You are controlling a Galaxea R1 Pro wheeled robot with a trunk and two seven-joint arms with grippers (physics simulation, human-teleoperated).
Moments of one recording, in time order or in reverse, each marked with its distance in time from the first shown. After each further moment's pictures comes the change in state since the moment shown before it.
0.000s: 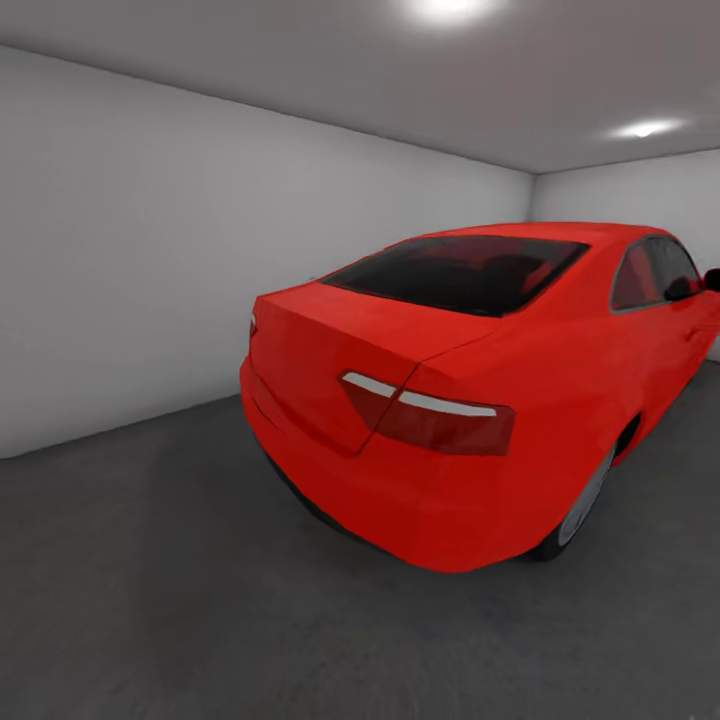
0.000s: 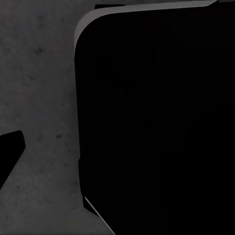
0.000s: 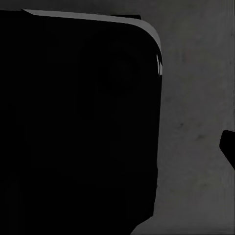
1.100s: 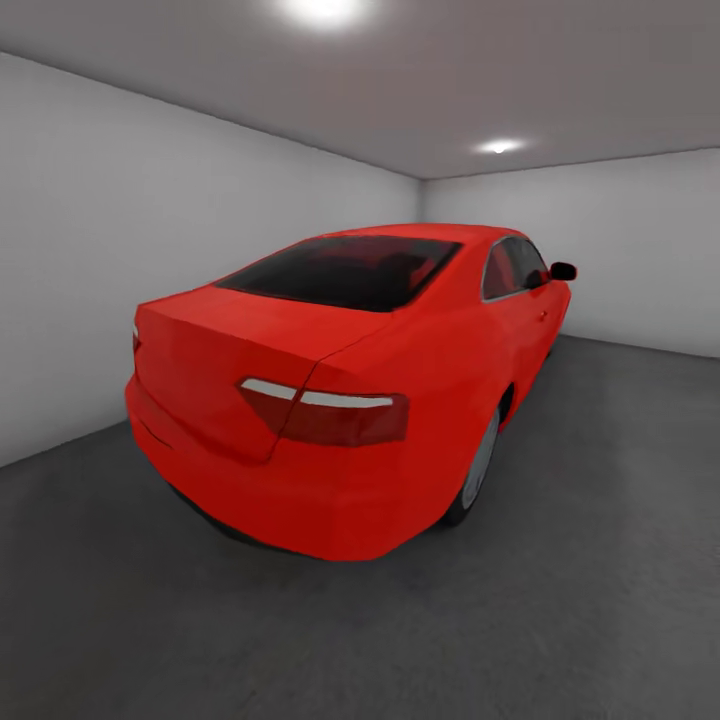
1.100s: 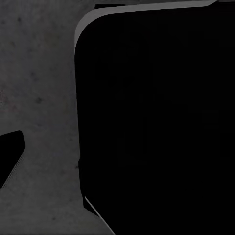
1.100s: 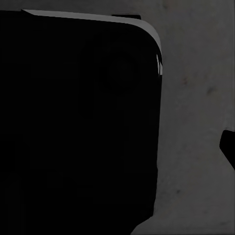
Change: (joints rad) left arm 0.000 0.000 0.000 0.000 0.000 0.000 0.000; right arm 0.000 0.000 0.000 0.000 0.000 0.000 0.000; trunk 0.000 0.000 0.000
